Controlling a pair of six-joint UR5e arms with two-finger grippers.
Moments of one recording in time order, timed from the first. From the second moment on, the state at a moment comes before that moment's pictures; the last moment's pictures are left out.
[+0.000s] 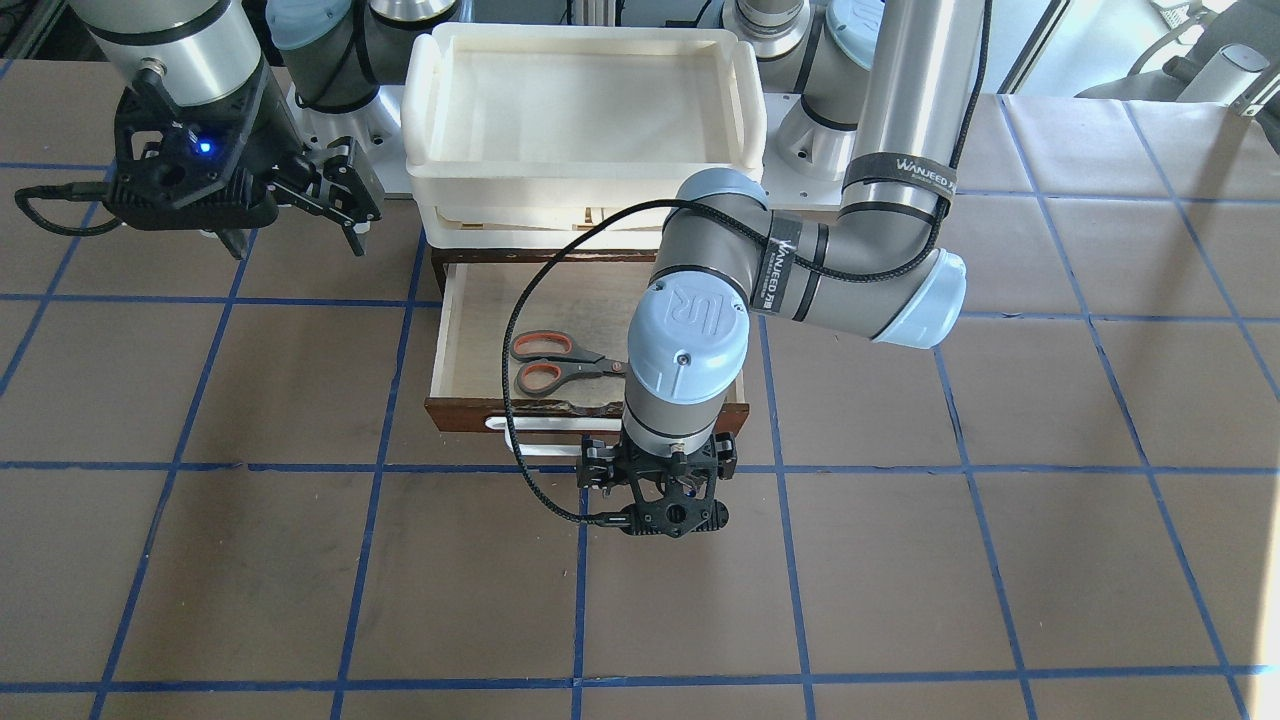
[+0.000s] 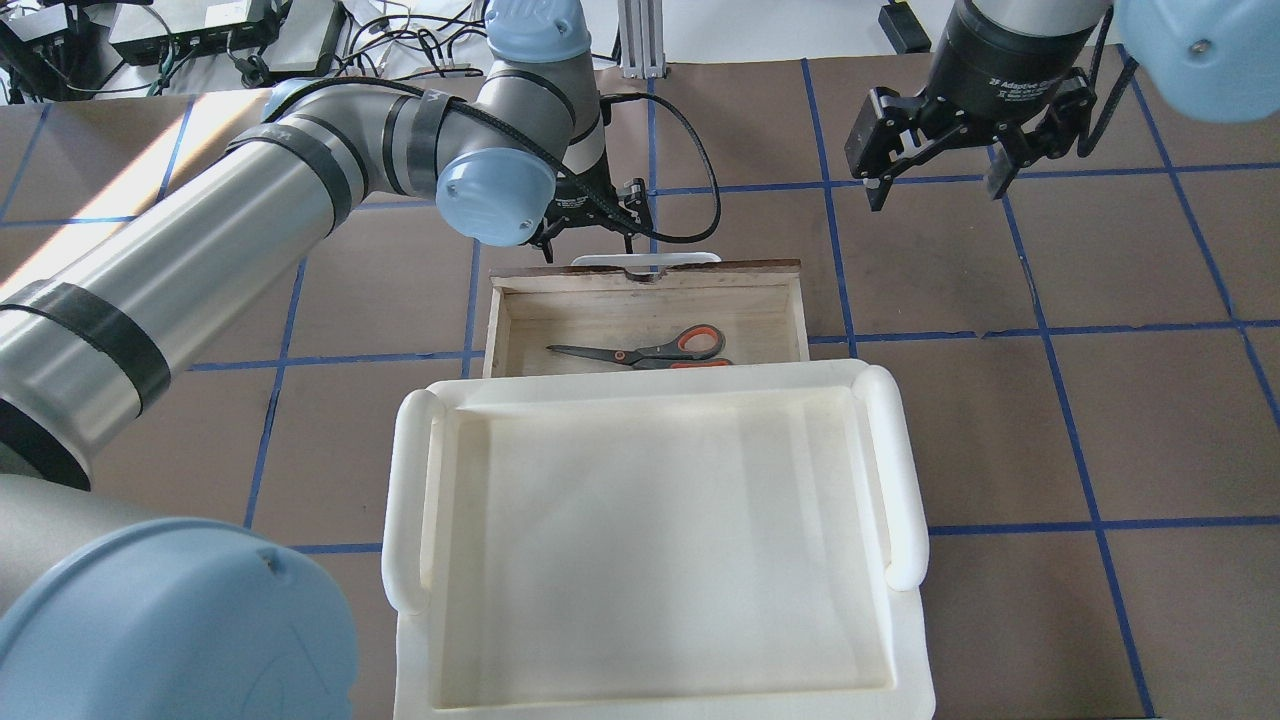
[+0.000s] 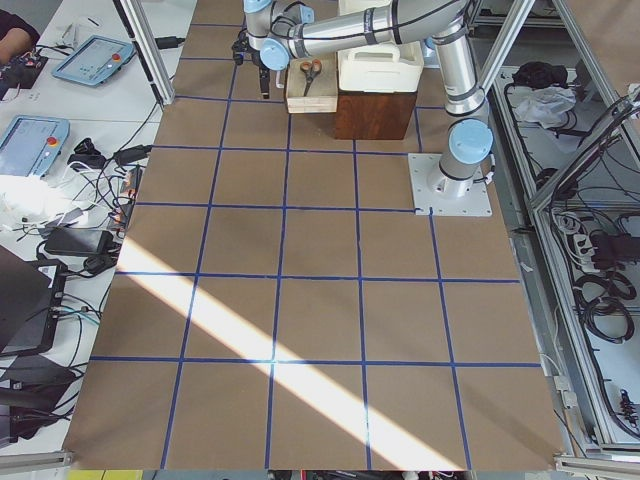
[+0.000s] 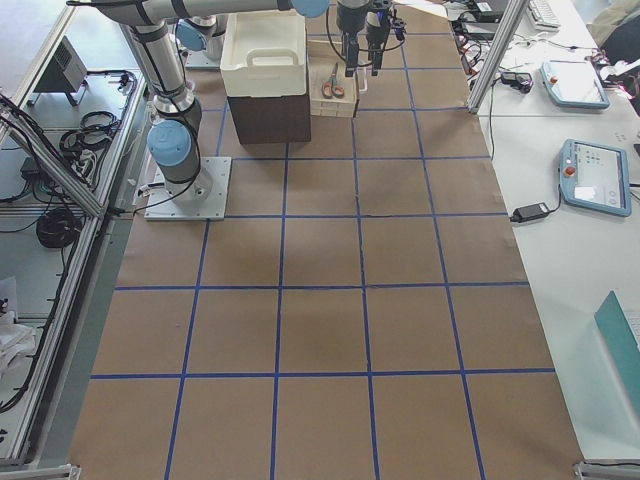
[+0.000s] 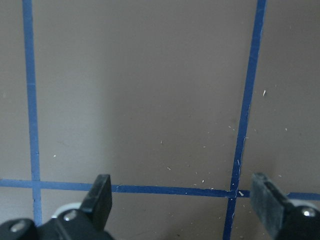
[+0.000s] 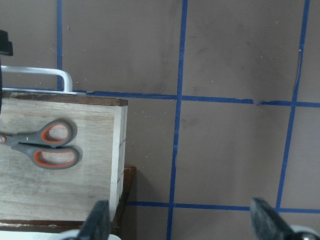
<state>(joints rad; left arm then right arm) -1.84 -2.11 -1.43 -1.19 1.55 -0.34 1.60 -1.53 1.47 -1.50 -1.57 -0.03</state>
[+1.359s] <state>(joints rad) -1.85 -2.07 -1.40 -1.40 1.52 -0.39 1.60 -1.53 1.47 -1.50 -1.57 -0.04</state>
